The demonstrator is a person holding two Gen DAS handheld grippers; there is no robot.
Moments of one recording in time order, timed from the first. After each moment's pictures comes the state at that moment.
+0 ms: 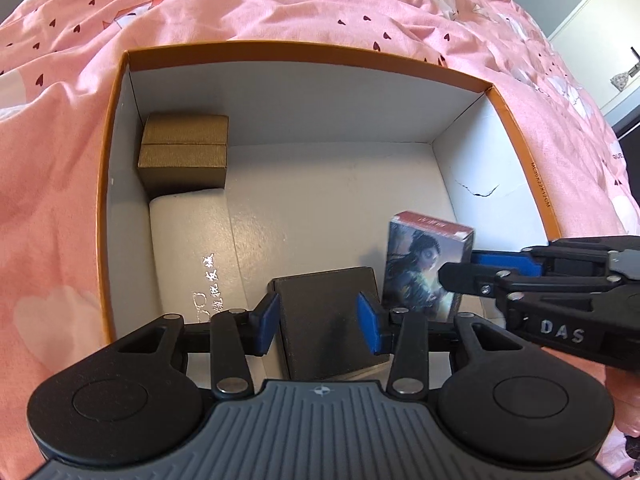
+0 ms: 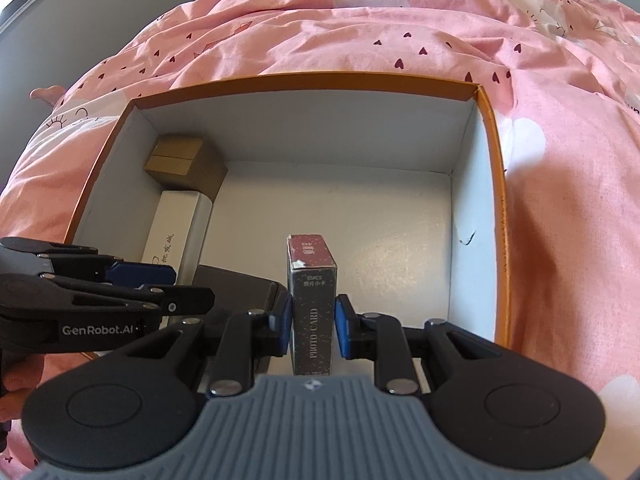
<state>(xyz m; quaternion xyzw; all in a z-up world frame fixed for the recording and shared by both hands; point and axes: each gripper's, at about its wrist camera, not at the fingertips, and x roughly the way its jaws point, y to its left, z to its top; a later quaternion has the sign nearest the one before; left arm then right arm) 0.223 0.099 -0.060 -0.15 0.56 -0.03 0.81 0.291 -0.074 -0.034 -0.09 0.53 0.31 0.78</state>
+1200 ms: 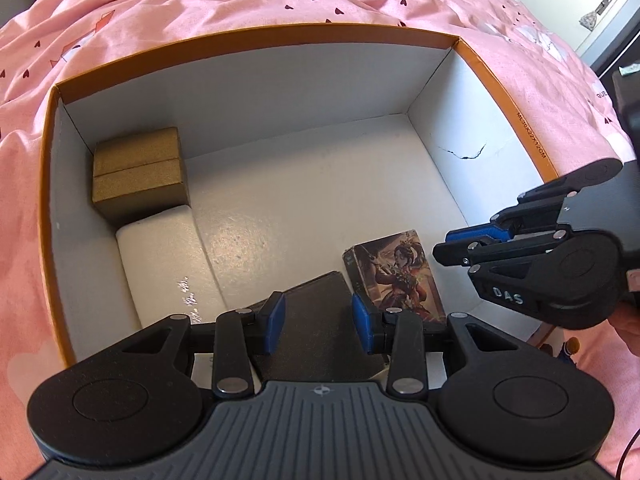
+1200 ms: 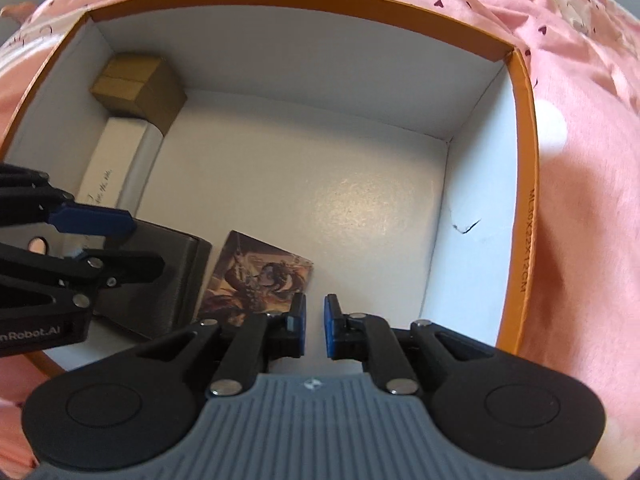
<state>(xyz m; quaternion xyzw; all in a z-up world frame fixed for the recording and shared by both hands) 0.237 0.071 -0.076 -0.07 0.56 -0.07 0.82 0.307 -0.057 -0.076 -0.23 0.56 0.28 0.75</state>
